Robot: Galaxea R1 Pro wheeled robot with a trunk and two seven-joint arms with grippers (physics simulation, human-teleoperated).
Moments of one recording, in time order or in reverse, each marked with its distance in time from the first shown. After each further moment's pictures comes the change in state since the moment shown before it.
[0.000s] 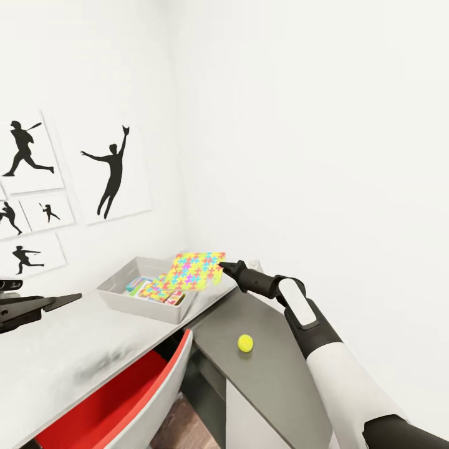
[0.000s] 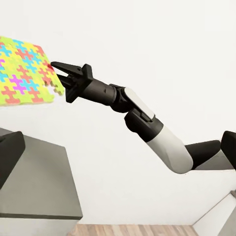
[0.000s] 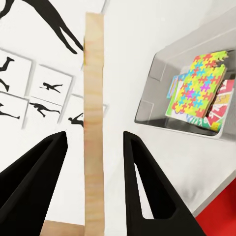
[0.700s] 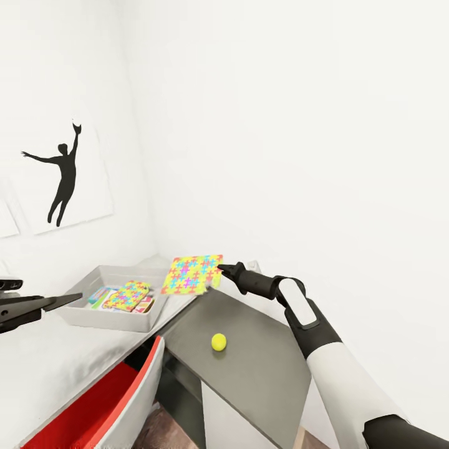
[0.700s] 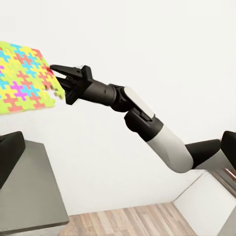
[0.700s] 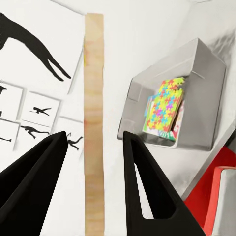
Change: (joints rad) left arm -0.001 0.001 -0.002 -0.004 -0.001 0.000 0.000; right arm 0.000 0.000 -0.003 0.002 0.002 0.044 -0.001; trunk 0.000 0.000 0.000
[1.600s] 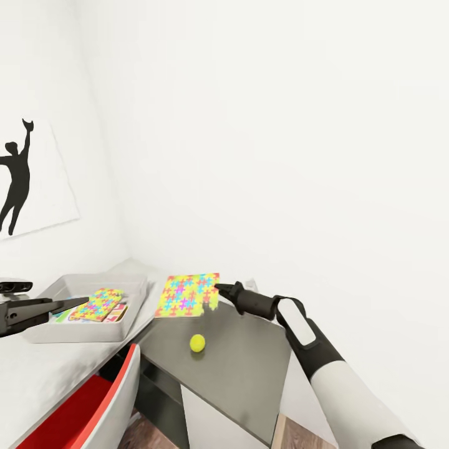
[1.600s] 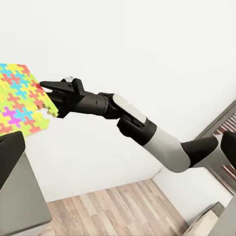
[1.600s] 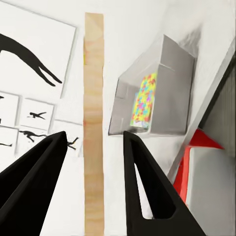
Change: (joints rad) left arm -0.002 -0.001 -0.048 -0.008 -0.001 0.000 0.000; right arm 0.082 -0.022 0.046 0.048 0.007 0.013 0.137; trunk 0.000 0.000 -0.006
